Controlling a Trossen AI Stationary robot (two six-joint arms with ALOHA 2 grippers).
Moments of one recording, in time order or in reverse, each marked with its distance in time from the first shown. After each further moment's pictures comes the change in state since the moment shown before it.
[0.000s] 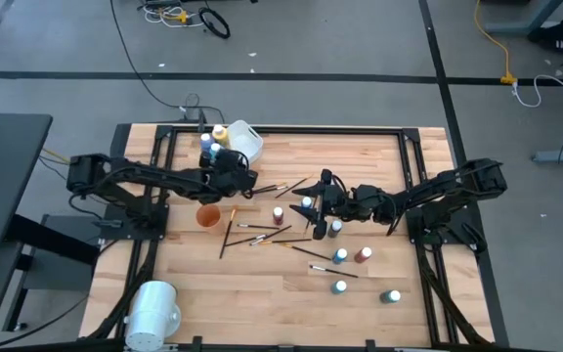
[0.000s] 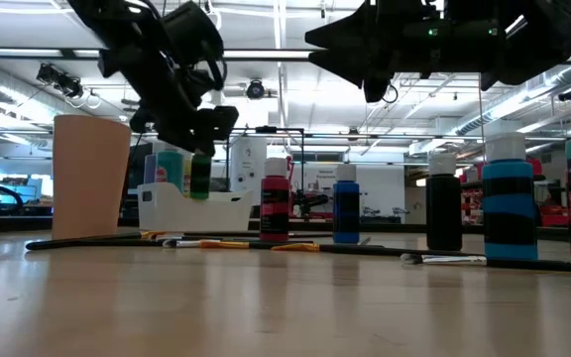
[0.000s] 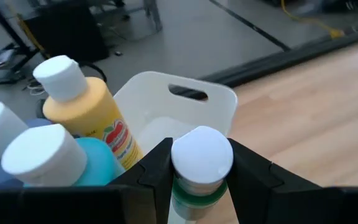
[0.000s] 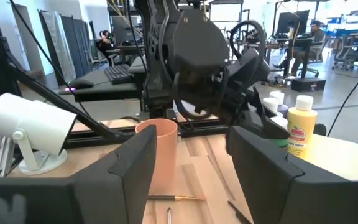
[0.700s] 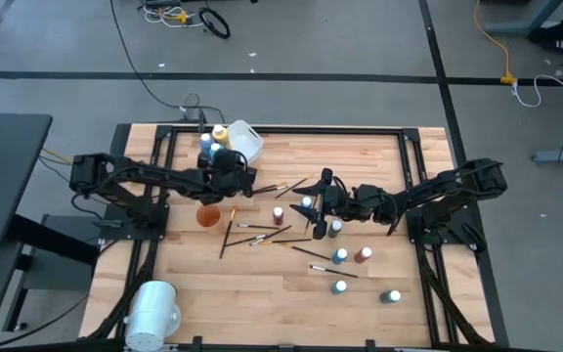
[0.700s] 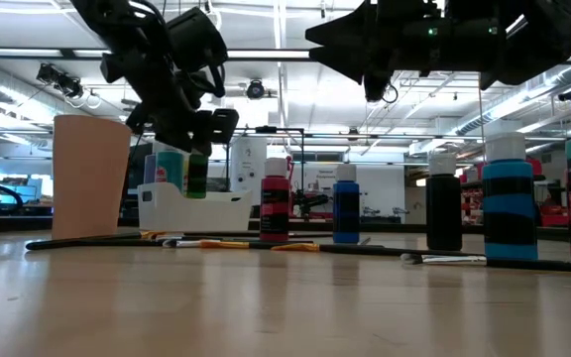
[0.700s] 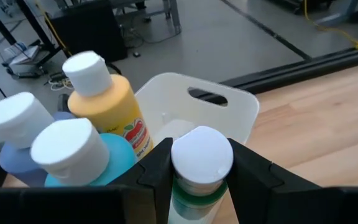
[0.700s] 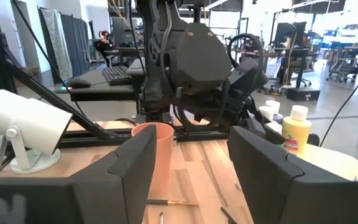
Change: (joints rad) left arm 0.005 0.014 0.009 -0.018 -0.065 -0.053; right arm 0.000 0.000 0.000 0.018 0.001 -0.055
